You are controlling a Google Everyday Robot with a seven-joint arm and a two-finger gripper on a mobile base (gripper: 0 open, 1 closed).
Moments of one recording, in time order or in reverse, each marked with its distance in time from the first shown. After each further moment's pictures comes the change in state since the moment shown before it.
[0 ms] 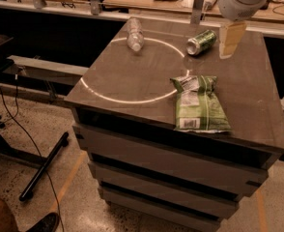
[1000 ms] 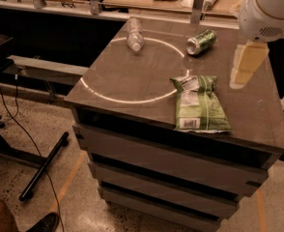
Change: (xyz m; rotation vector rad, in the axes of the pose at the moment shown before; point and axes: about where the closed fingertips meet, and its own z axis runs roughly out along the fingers) arm -0.004 0.095 -0.067 -0.205 0.002 0.281
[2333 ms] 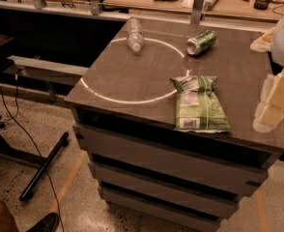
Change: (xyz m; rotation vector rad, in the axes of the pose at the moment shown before) arm 0.015 0.105 -0.053 -0.264 -0.062 0.163
